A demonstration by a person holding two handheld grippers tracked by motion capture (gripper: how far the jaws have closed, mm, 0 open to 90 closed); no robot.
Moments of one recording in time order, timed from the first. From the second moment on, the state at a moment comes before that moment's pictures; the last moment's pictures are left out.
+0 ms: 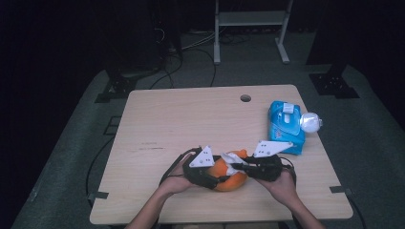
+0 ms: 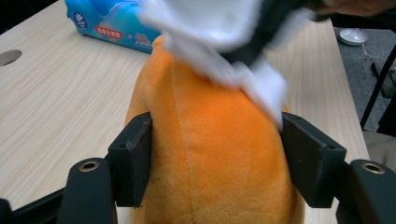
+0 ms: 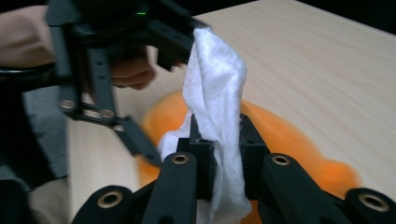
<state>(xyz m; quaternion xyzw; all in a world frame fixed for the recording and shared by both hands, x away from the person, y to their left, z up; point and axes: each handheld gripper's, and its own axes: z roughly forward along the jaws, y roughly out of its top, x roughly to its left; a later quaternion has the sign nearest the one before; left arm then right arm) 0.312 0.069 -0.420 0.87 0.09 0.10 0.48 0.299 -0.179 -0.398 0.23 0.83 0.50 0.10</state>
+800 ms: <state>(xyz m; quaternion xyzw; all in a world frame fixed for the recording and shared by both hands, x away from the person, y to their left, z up) 0.319 0.073 -0.418 0.87 0.12 0.07 0.47 0.294 -0.178 -0.399 0.24 0.83 0.50 0.10</state>
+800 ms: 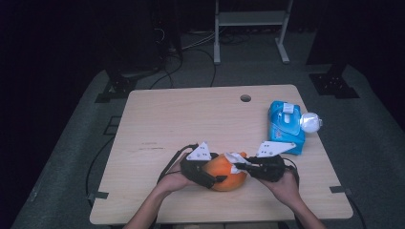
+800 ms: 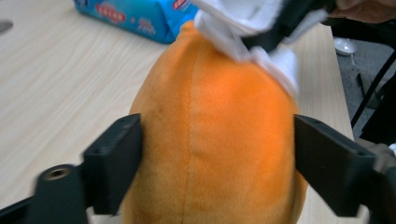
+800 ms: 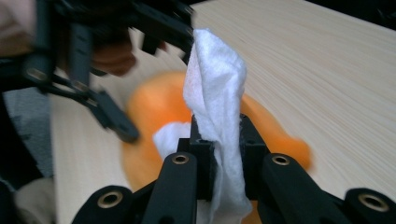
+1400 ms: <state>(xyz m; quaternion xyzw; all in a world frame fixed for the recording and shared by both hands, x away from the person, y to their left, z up) 0.324 0.081 -0.417 0.87 0.15 0.05 0.46 0.303 -0.195 -0.408 0.26 0.82 0.49 0.12</state>
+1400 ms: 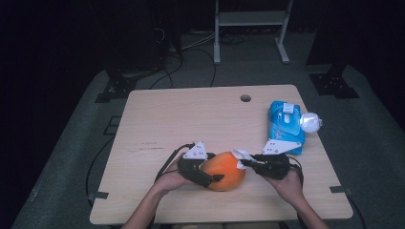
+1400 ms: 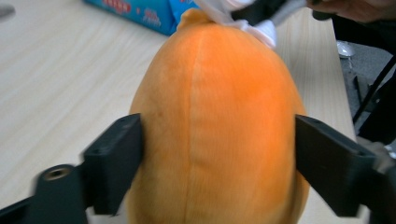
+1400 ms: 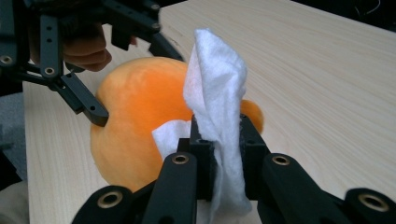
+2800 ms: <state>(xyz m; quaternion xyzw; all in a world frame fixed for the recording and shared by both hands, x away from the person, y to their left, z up) 0.310 0.070 -0.423 0.88 0.07 0.08 0.47 0.306 -0.193 -0.401 0.25 0.81 0.51 0.10</state>
